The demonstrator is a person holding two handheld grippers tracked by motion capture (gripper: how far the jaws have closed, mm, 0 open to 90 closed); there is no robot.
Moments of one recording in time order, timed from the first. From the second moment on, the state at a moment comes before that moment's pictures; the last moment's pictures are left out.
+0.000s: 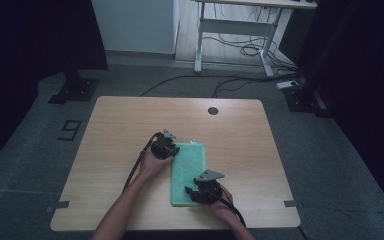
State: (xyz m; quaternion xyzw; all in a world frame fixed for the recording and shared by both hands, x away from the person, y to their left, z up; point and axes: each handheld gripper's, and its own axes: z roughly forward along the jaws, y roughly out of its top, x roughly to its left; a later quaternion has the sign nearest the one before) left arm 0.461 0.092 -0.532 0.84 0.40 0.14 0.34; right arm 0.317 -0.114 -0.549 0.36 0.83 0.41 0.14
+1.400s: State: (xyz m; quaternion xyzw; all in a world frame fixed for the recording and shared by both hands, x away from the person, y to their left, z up) left arm 0.449 0.127 -0.494 0.80 0.42 0.11 0.41; right arm 0.398 -0.141 -0.524 0.41 0.78 0.44 0.17
